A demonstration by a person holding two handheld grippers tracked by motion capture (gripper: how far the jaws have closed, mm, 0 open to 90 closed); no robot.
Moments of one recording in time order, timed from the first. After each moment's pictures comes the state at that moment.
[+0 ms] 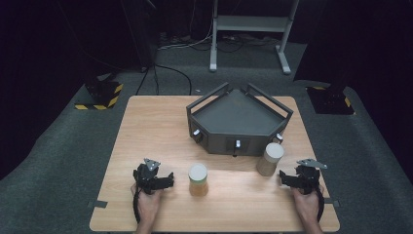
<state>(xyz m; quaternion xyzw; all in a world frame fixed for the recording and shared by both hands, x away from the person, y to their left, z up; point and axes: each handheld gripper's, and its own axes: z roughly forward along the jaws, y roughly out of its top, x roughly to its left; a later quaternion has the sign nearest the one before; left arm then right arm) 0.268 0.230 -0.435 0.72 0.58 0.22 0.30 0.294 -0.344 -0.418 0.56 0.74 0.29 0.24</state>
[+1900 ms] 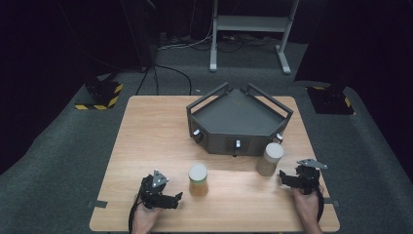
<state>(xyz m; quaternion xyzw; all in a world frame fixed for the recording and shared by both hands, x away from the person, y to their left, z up) 0.238 0.242 -0.416 0.81 0.45 0.14 0.35 0.293 -0.344 -0.418 0.56 0.74 0.29 0.24</state>
